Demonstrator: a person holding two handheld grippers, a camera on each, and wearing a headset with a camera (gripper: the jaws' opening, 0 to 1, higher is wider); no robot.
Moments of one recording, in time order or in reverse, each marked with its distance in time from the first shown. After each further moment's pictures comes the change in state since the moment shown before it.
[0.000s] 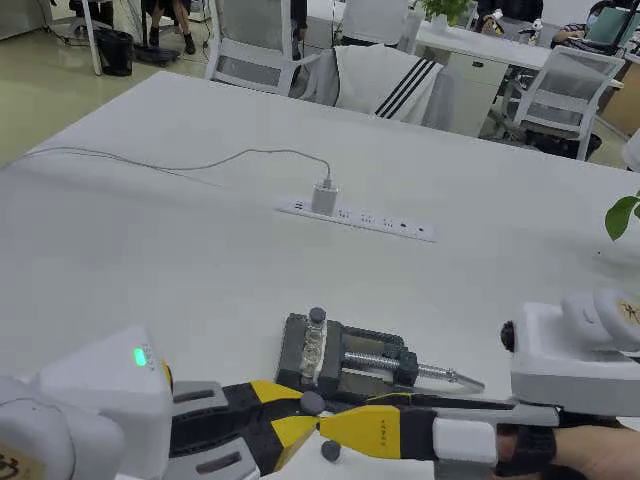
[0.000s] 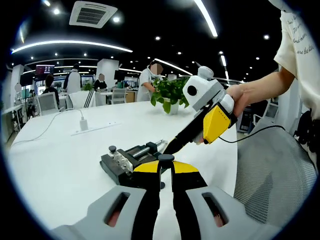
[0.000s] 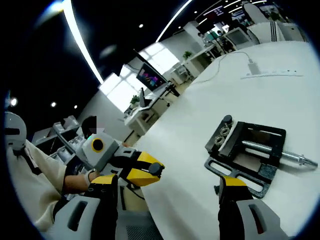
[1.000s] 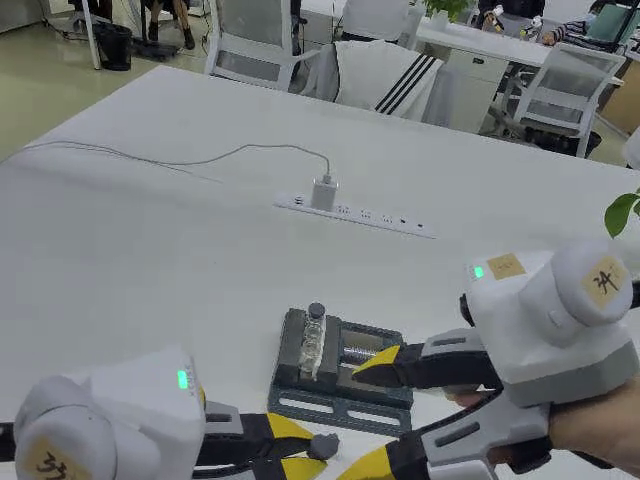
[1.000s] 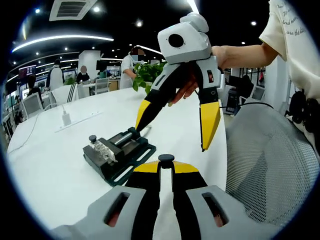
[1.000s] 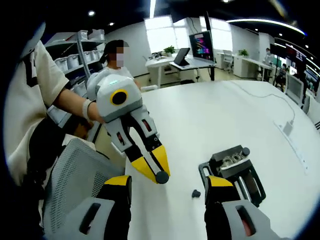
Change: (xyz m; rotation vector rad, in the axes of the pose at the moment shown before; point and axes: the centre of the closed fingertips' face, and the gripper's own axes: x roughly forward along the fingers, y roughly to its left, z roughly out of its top) left arm 0.008 -0.024 -0.030 0.076 0.140 -0.140; right arm -0.001 0.012 -0.013 -0.659 0.361 -0.023
